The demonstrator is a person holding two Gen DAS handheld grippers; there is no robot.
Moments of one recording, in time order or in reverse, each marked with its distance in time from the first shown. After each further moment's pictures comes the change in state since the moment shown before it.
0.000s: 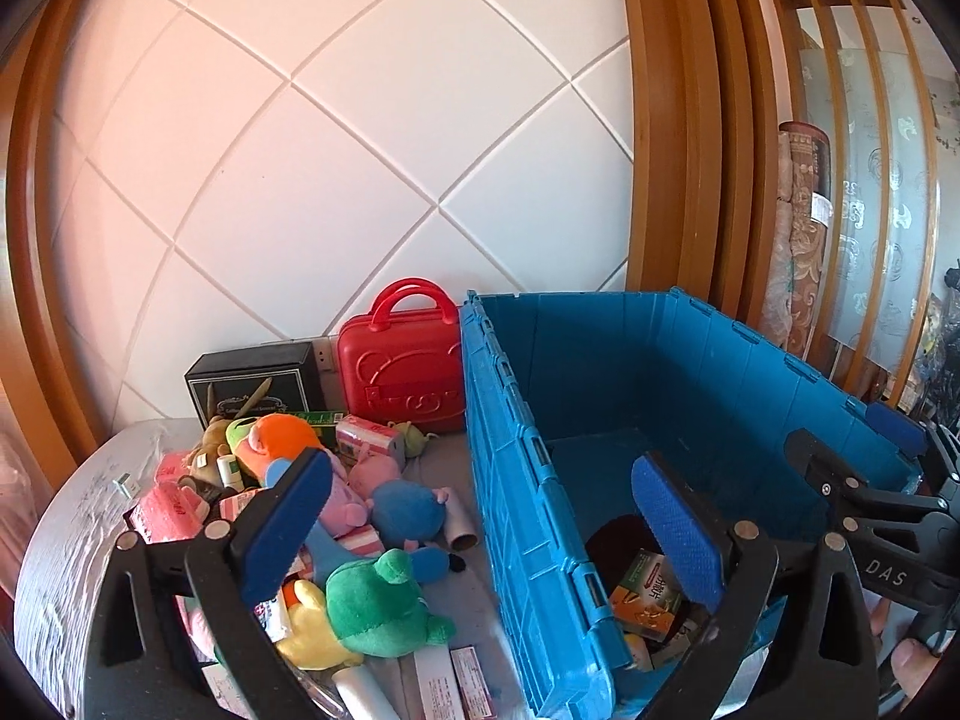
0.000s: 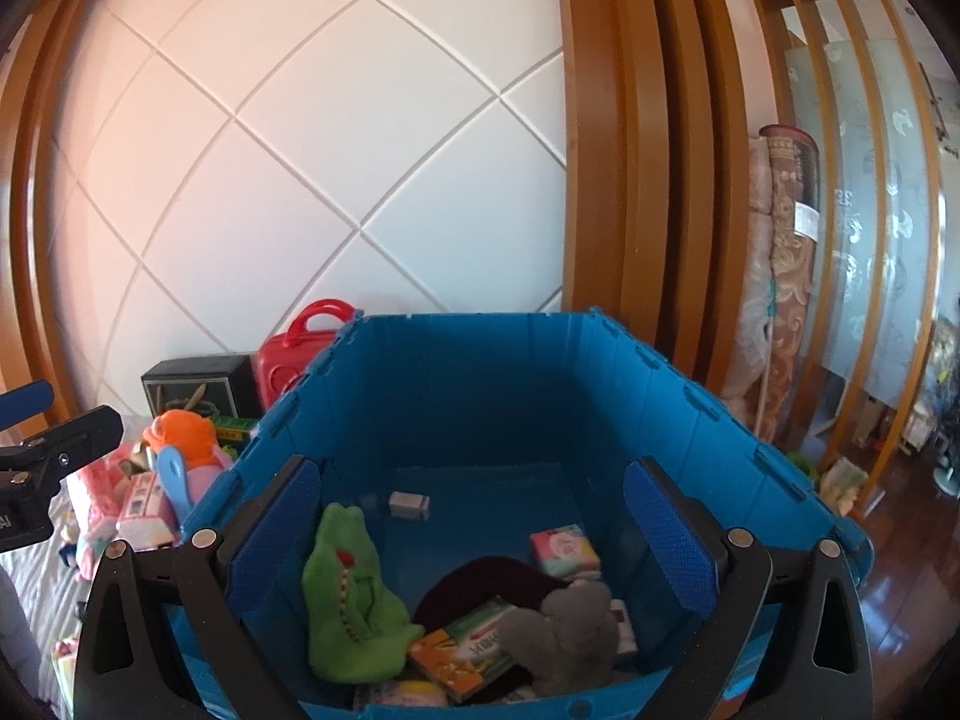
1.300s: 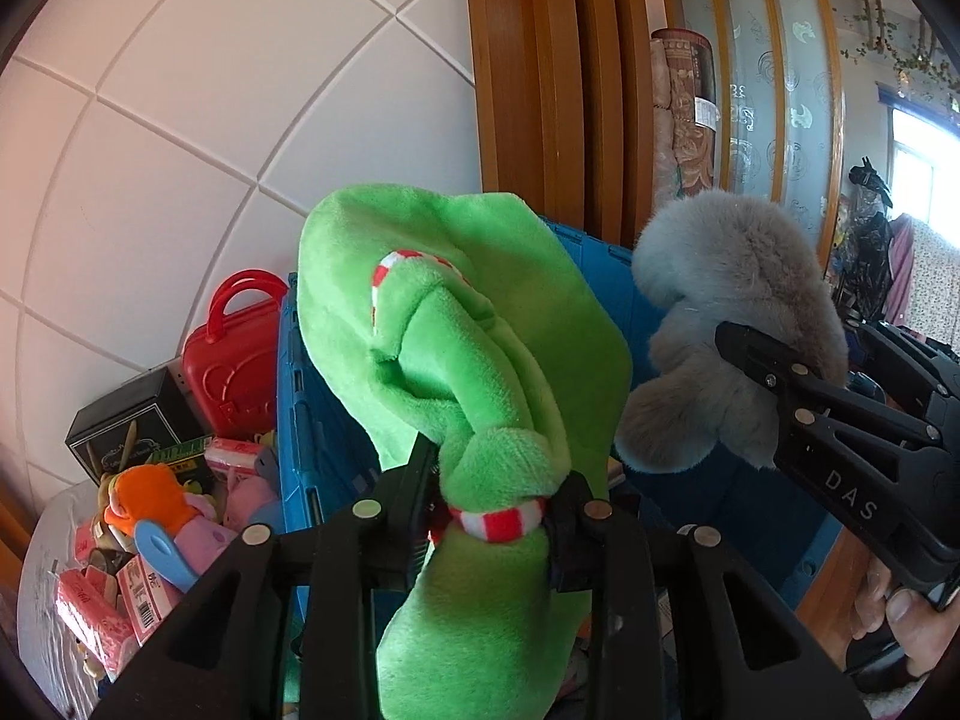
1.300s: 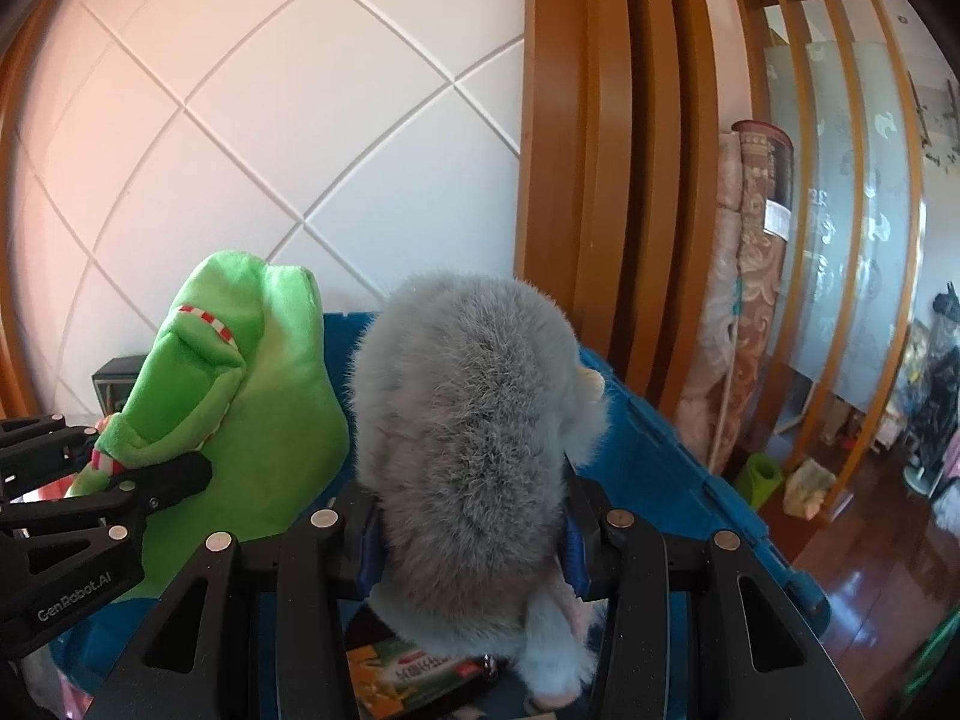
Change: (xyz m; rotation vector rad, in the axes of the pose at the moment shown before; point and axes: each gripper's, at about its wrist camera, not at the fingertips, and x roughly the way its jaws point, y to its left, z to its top) left arm 0.074 -0.102 0.024 0.221 0.136 -0.255; right arm 0.033 -0.043 0.016 -0.007 0.029 -0.102
